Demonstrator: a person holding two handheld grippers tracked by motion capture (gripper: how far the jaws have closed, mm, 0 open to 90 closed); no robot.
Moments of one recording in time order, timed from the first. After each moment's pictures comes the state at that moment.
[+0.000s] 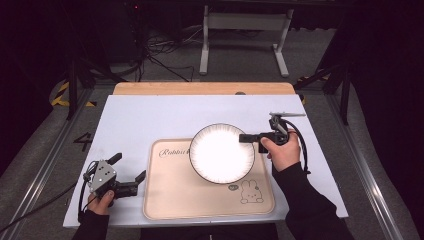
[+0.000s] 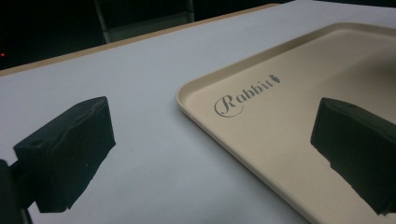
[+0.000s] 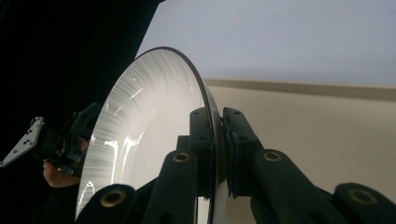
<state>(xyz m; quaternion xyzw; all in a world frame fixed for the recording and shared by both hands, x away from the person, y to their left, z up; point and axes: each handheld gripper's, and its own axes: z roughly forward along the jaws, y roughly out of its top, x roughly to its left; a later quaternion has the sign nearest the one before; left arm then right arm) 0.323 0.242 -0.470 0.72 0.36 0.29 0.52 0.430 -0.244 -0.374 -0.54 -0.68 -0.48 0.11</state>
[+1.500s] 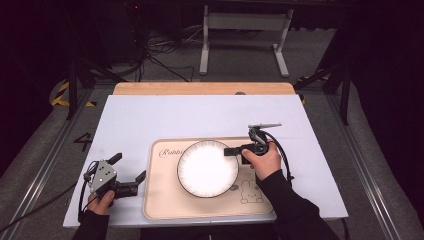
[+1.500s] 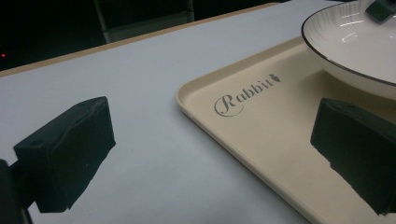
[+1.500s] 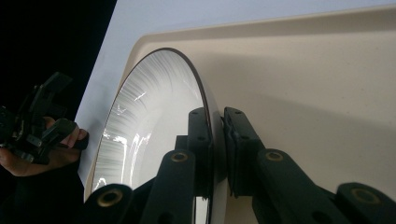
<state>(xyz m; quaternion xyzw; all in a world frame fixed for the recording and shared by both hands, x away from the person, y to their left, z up) 0.323 0.241 -0.470 0.72 0.36 0.29 0.52 0.432 -0.203 -0.423 -0.55 -0.71 -0.42 0.14</state>
